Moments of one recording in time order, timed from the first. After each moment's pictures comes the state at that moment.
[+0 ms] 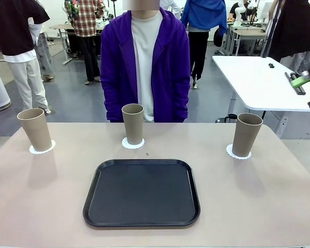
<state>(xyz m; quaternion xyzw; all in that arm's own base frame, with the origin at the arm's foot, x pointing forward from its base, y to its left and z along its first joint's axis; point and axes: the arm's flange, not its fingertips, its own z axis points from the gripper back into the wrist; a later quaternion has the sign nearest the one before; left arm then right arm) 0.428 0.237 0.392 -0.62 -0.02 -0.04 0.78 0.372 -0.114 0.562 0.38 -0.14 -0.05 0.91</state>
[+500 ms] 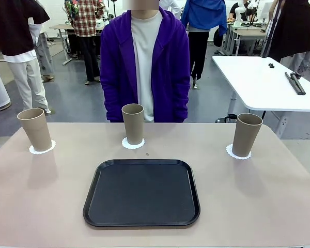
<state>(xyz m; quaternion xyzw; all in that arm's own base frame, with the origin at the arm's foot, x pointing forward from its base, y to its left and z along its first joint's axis) 0.428 0.237 0.392 -0.62 -0.02 -0.04 0.78 0.378 -0.201 0.456 0.56 -0.12 -0.07 0.81</state>
